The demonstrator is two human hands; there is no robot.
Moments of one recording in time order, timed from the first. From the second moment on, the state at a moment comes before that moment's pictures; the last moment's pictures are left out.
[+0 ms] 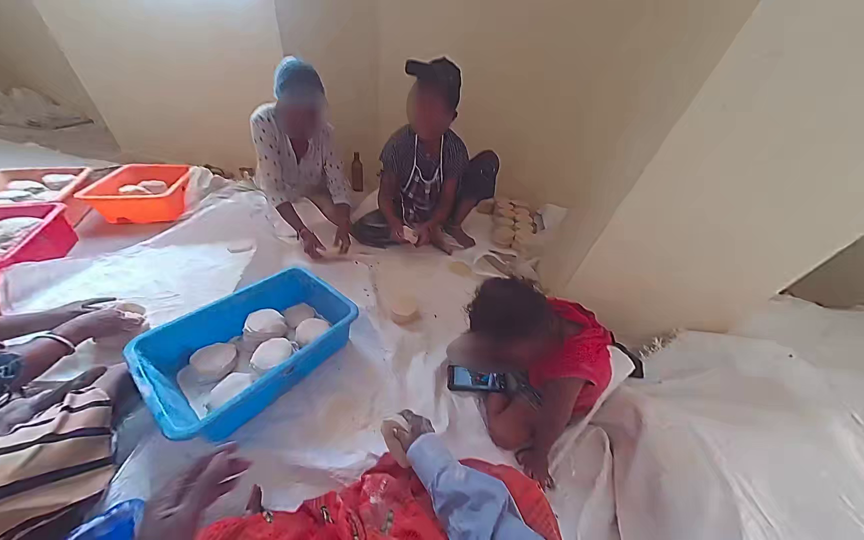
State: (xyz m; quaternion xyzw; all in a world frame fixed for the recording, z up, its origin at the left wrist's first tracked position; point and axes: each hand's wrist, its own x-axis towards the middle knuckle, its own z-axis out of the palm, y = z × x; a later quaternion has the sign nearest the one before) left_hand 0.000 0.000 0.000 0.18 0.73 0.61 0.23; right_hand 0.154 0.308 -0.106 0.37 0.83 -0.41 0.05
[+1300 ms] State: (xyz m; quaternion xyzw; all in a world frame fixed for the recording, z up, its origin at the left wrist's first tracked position) left_hand -0.011 0.204 -0.088 -0.20 0.49 0.69 0.50; right_hand 0.049 0.366 -0.097 0.48 0.47 -0.74 -0.07
